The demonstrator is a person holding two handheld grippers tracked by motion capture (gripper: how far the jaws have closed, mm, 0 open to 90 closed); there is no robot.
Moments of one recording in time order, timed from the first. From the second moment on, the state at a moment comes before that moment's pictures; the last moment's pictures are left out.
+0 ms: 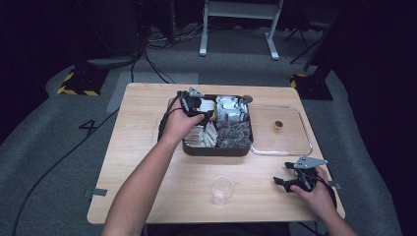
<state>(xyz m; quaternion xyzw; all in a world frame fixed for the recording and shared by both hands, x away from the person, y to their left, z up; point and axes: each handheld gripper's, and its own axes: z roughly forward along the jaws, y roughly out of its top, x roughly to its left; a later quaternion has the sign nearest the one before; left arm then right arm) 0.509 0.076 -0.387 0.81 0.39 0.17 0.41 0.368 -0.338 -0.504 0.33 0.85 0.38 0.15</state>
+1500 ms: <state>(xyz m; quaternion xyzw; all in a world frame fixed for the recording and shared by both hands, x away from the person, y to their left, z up) 0.576 0.043 -0.449 0.87 0.40 0.09 0.27 0.366 -0.338 -0.504 0.32 0.86 0.38 0.14</state>
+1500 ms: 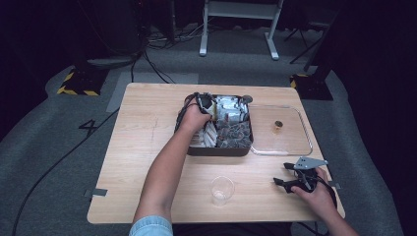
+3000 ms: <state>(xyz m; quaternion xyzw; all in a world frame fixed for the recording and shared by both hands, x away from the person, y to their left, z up) 0.551 0.085 -0.371 0.83 0.36 0.11 0.42 0.367 -0.338 -0.504 0.32 0.86 0.38 0.14</state>
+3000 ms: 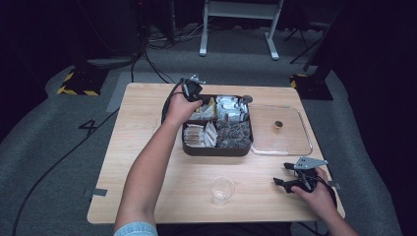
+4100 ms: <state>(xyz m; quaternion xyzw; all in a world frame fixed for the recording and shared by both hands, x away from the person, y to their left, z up) 0.419 0.081 -0.321 0.82 0.19 0.09 0.53 0.367 -0.338 -0.504 0.32 0.86 0.38 0.14</state>
